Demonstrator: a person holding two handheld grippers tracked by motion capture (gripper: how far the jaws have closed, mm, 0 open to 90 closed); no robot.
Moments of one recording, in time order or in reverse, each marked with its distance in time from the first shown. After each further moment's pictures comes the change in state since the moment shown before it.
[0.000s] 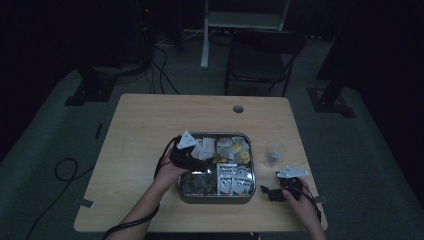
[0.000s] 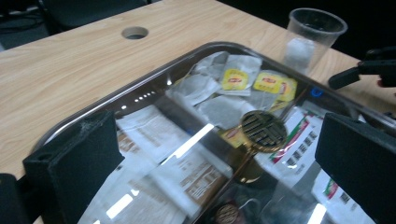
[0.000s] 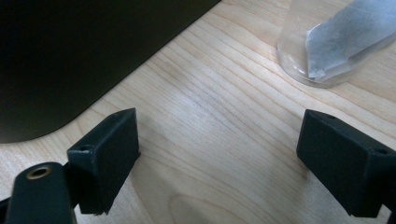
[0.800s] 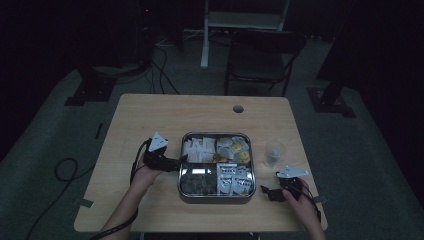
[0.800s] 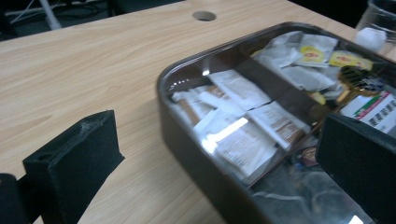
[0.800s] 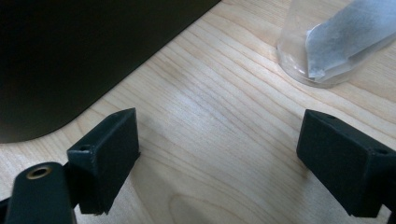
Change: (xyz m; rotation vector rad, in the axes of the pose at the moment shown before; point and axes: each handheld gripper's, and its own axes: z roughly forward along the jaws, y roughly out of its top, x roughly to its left) left arm 0.051 -0.045 -0.045 -0.011 0.148 -0.092; right arm 0.000 0.000 0.000 0.001 0.000 0.002
